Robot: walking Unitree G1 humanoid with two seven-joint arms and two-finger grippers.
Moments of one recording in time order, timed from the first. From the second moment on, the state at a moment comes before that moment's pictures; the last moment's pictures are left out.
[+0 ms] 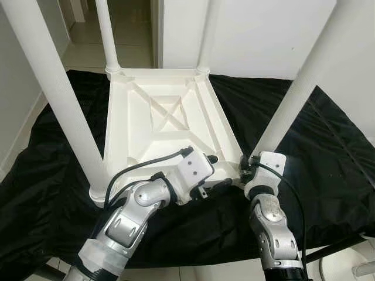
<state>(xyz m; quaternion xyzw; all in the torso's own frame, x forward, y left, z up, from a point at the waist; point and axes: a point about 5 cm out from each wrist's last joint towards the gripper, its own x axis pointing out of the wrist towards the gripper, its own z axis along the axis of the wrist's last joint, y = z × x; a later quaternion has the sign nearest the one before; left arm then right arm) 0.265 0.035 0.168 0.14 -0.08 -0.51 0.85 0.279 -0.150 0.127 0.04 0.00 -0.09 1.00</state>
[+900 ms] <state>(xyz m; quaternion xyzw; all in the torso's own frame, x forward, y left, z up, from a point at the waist) 0.267 0.037 0.174 0.15 -0.08 -0.50 0.85 0.299 -0.184 0.134 -0.05 0.01 0.26 0.96</state>
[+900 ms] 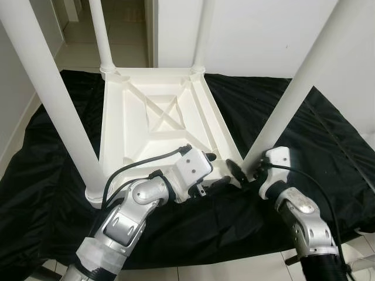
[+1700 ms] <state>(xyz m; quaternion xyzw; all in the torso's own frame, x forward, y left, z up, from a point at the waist) 0.268 0.040 0.175 0.16 -0.08 -0.50 0.85 0.322 -0.189 0.133 -0.08 0.03 0.37 0.92</state>
